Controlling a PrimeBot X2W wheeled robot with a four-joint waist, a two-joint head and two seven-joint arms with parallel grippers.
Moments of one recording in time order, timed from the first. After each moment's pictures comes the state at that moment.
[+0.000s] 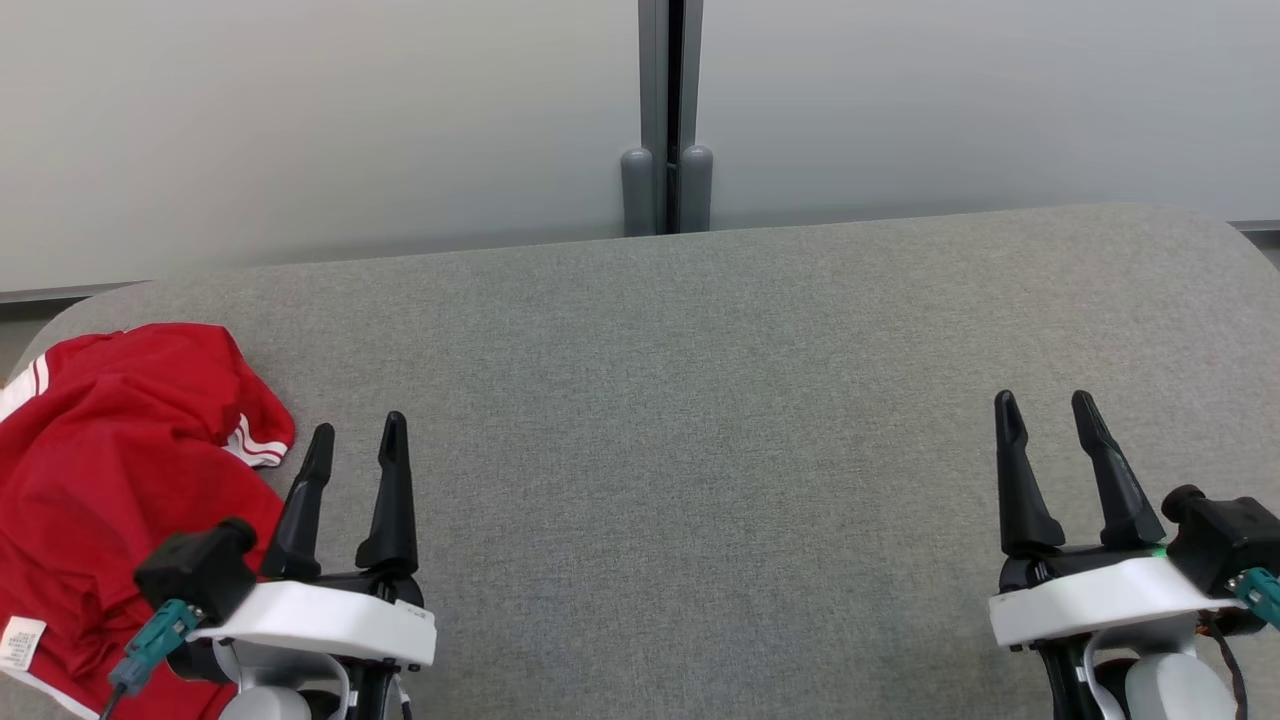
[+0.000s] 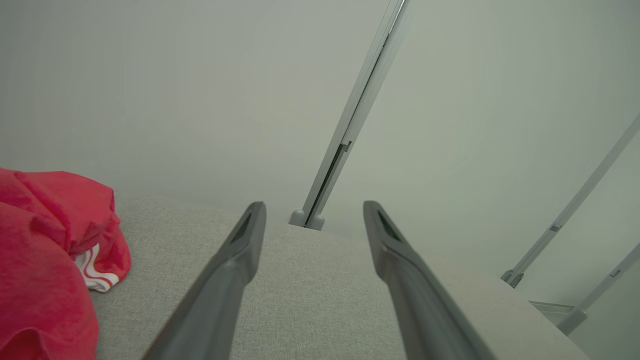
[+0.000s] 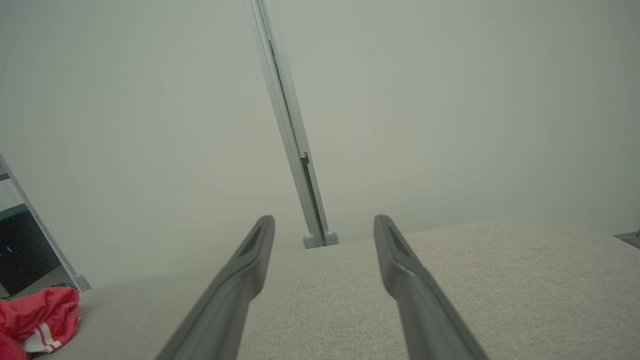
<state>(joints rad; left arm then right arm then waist) -0.06 0.05 -0.08 0.07 -0.52 -0.03 -0.14 -0.10 -0.05 0.05 0.11 0.30 0.13 -0.14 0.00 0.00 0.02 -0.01</state>
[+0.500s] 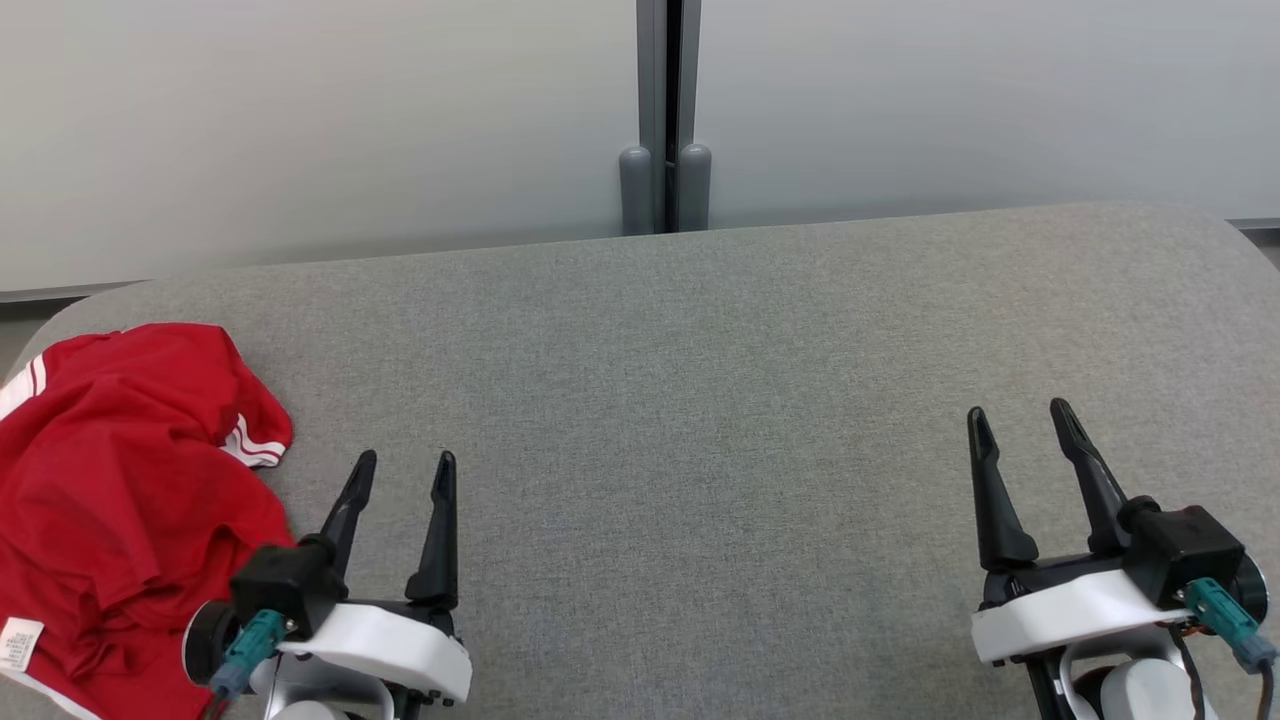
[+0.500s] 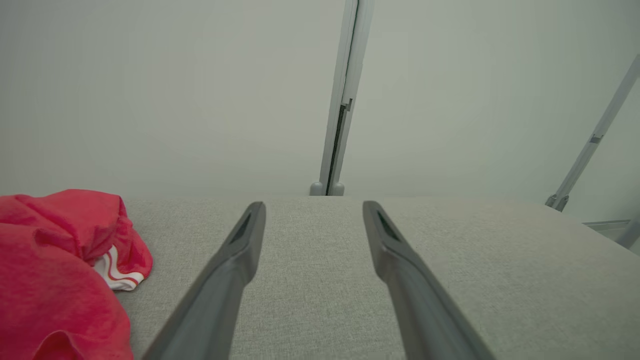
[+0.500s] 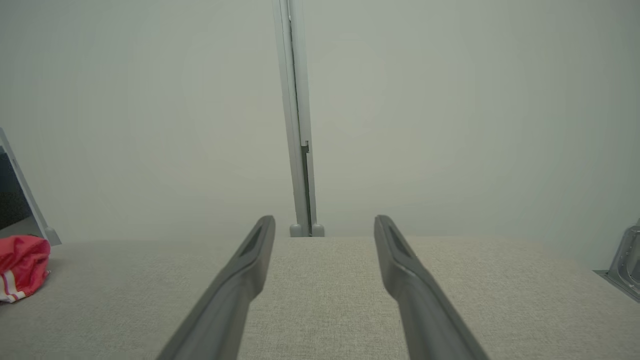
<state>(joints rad) -0.07 0.09 -0.19 0.15 -0.33 0.04 -0.18 -0.10 -0.05 0.07 0.15 0.13 0.13 -0.18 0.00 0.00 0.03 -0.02</state>
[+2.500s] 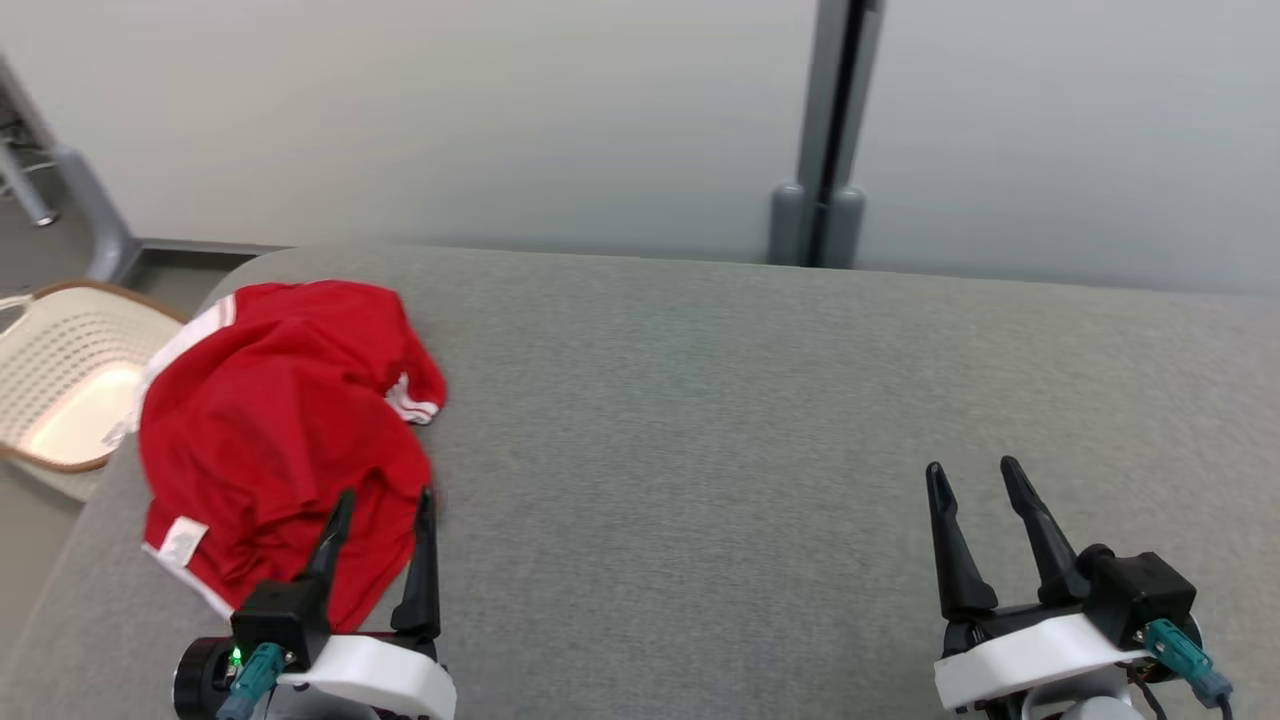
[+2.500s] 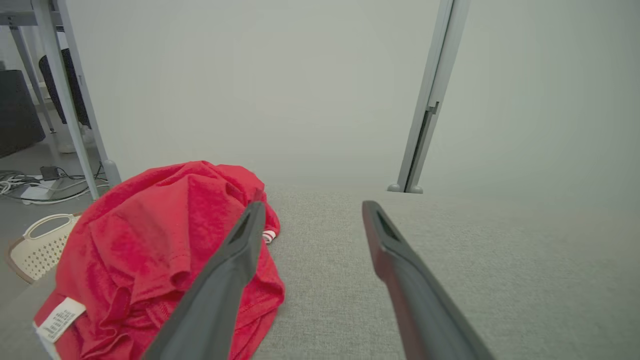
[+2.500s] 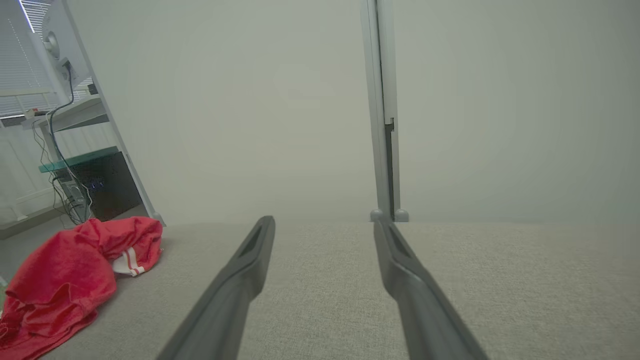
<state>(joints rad) -0.06 0.05 -0.13 0.29 -0.22 0.02 -0.26 -0.09 -0.05 0.14 0.28 0.23 0.13 -0.26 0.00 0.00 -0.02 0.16</state>
